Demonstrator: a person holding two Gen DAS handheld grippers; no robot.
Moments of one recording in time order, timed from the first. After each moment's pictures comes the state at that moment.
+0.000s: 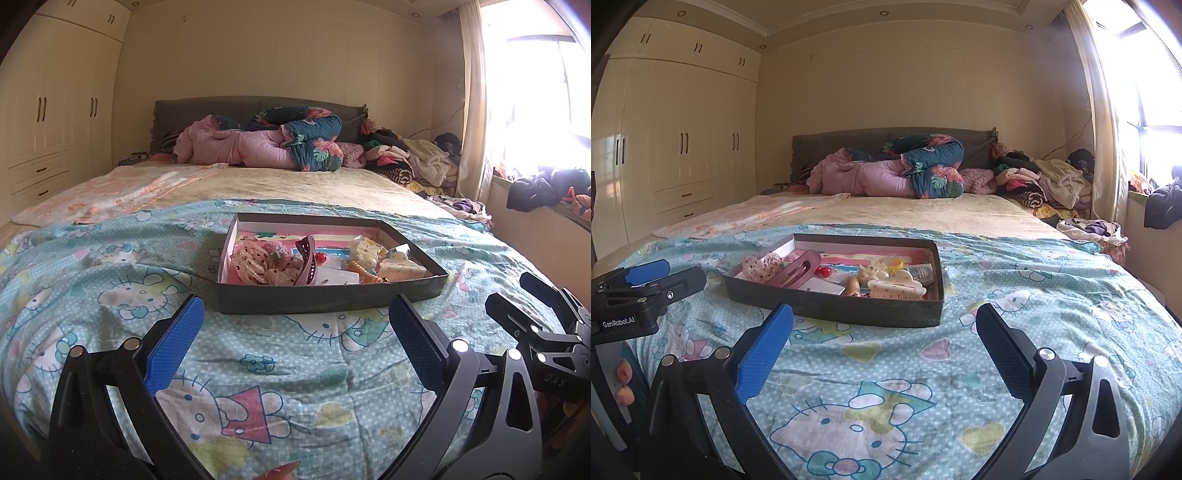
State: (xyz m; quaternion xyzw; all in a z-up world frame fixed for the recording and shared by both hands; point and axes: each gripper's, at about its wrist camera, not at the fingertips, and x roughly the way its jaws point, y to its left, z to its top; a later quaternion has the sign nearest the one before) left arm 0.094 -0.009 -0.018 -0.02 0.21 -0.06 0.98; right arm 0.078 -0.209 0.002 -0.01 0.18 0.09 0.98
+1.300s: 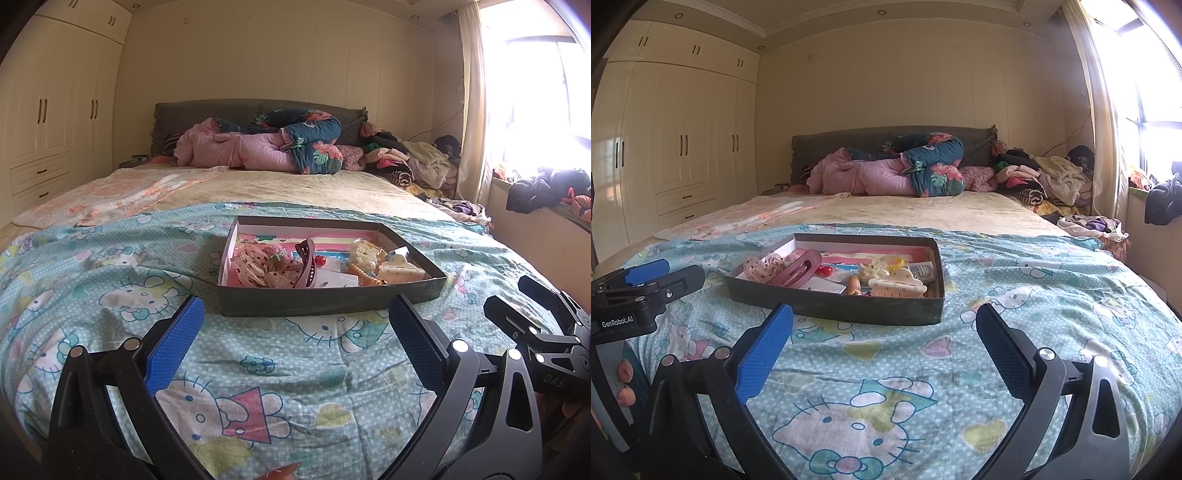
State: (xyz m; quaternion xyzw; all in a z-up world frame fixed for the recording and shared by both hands) left arm 0.092 -0.010 -0.017 -0.02 0.21 -0.06 0.98; right arm 0.078 -0.207 0.002 0.00 0.18 0.09 0.98
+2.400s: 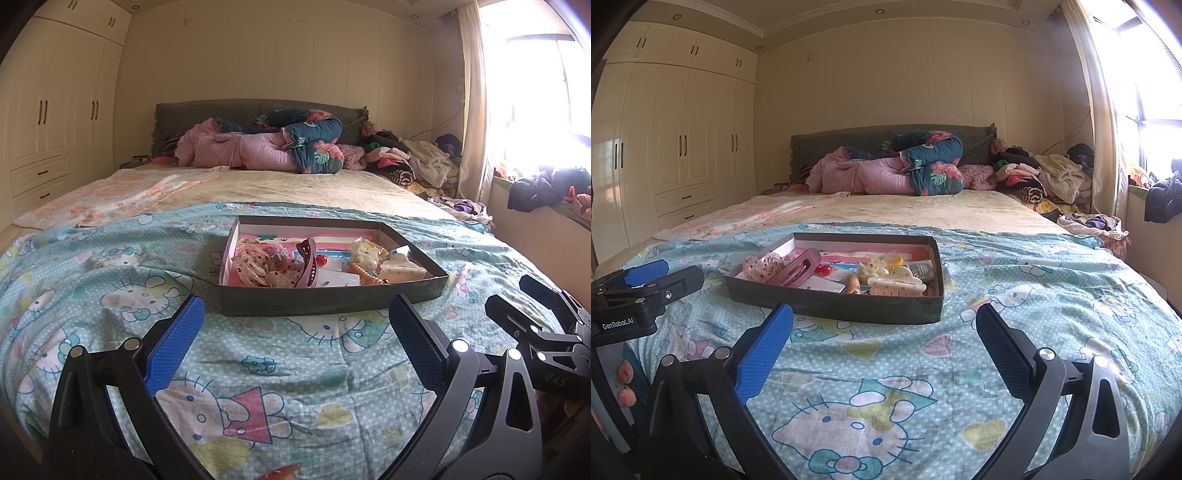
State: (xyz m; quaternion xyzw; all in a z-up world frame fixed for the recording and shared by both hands) left arm 0.092 -0.009 -0.014 -0.02 0.21 -0.06 0.98; right arm 0.078 -0.208 0.002 0.00 0.18 0.09 0.98
